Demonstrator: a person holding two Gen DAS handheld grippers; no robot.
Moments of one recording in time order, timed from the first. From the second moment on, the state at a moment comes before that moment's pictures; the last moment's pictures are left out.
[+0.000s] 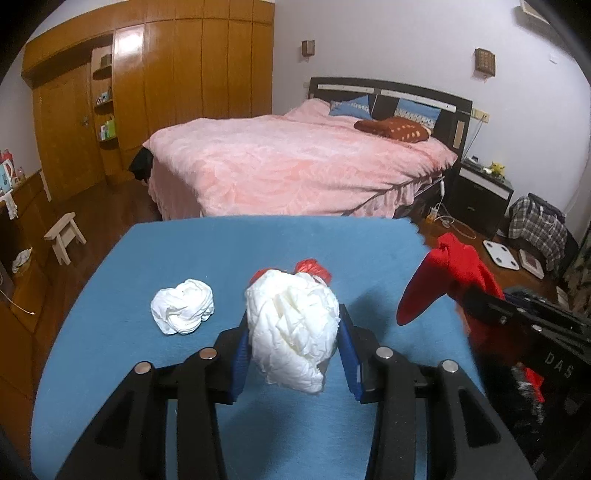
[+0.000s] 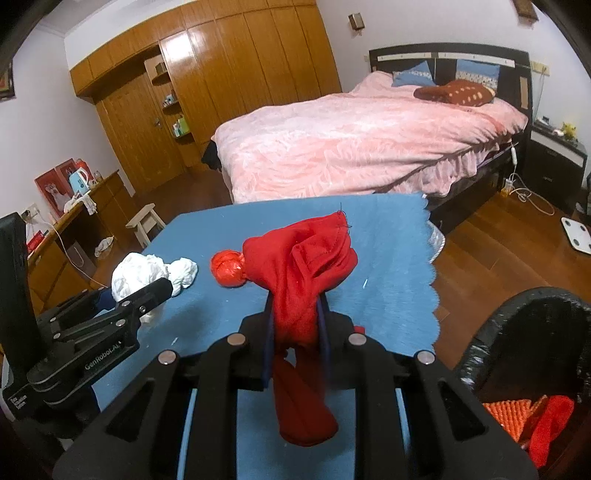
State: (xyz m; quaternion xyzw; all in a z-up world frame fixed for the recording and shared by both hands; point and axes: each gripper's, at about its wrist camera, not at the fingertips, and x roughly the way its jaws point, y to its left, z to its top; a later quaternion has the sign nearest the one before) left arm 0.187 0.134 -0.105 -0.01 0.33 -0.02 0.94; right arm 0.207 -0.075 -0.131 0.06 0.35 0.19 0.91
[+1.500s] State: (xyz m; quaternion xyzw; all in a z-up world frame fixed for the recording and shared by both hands) left arm 0.101 -0.028 -0.041 0.03 0.27 -0.14 0.95; right arm 0.058 -0.239 -0.054 0.09 0.26 0.08 0.96
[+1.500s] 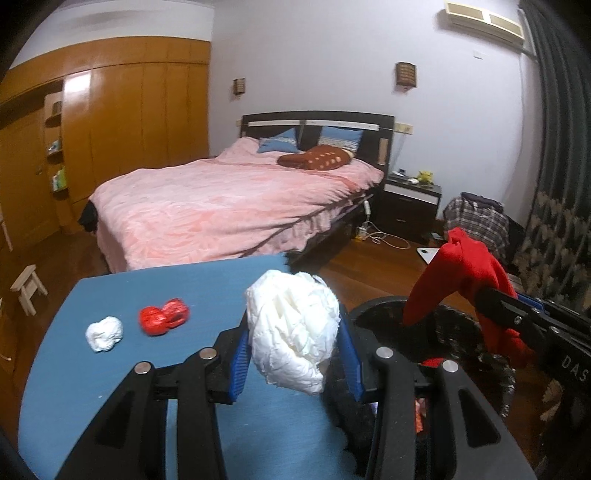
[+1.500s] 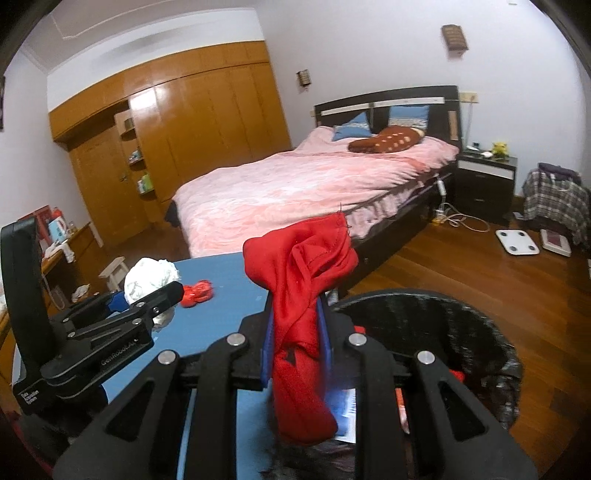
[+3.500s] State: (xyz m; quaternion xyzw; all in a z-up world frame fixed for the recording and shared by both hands) left arm 0.118 -0.023 -0.060 0.03 0.26 -0.13 0.96; right arm 0.059 -0.296 -0.098 0.09 0.29 -0.02 0.95
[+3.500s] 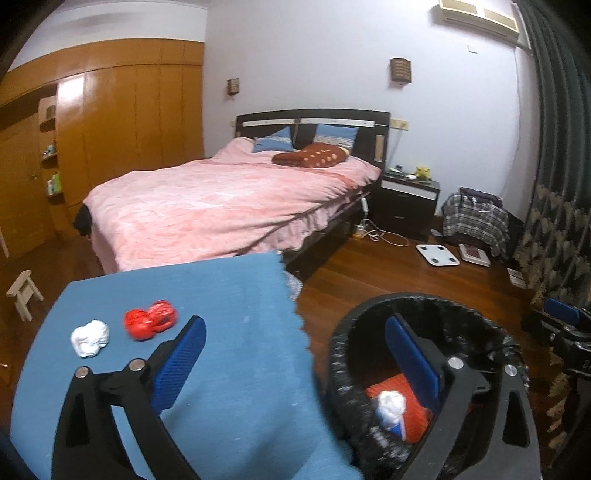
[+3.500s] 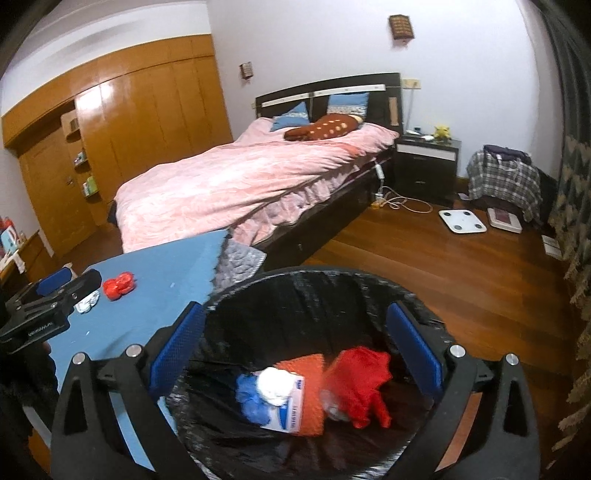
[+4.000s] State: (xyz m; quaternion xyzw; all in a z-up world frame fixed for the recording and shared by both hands) left arm 0.129 0.083 -0.077 0.02 0.27 -0.04 0.96; right arm 0.125 -0.189 -0.102 0.05 0.30 0.06 0.95
